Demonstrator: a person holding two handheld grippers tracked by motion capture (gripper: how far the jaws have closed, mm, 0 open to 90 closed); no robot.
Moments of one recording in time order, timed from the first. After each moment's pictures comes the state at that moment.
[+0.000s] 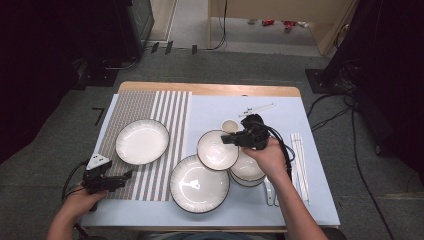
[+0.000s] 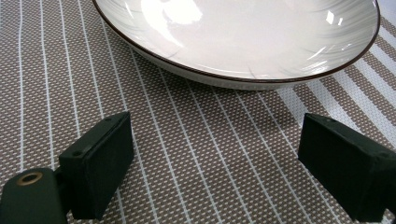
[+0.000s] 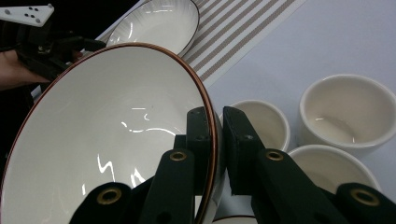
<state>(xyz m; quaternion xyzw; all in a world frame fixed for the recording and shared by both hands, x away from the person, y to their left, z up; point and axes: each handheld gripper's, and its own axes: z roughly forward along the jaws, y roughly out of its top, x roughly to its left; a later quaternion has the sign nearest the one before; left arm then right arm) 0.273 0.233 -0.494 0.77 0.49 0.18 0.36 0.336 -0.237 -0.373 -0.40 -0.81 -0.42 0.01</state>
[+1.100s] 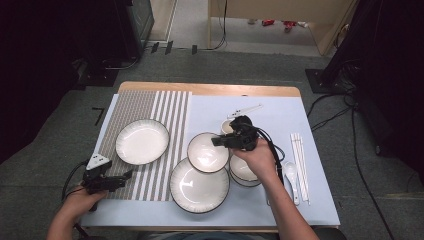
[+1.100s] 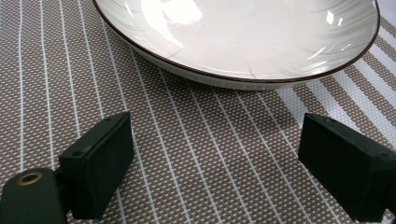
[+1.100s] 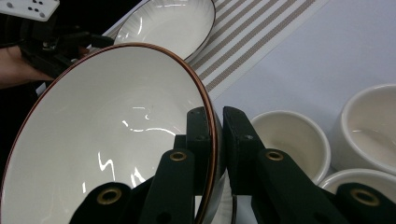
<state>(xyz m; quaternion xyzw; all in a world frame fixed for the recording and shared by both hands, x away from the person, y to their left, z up) 0.273 0.233 -0.495 0.77 0.49 0.18 0.36 0.339 -0.211 -0.381 -0.39 -0.82 -0.42 0.02</state>
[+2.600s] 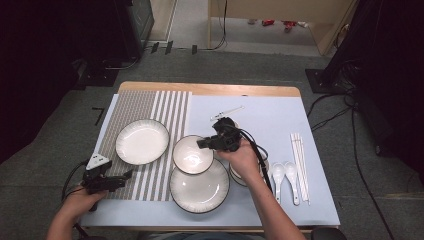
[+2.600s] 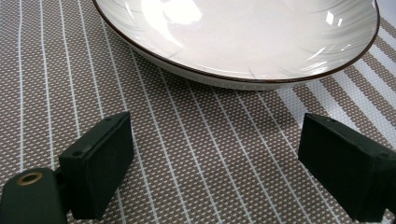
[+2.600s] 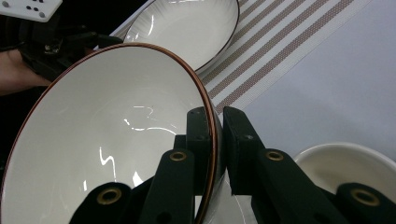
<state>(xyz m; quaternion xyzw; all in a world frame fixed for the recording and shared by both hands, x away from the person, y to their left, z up) 0.273 0.233 -0.494 0.77 0.50 0.18 0.36 0.348 -0.170 -0.397 -0.38 -0.82 -0.41 0.05</state>
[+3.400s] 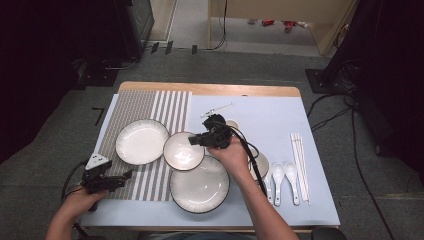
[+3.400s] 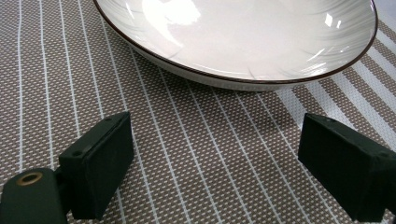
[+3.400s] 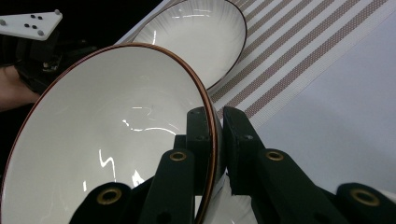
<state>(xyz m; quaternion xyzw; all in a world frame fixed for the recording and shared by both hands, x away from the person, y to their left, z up) 0.273 0.234 -0.494 0.77 0.50 0.17 0.36 0.355 -0.145 -0.393 -0.38 -0.82 -0.42 0.03</state>
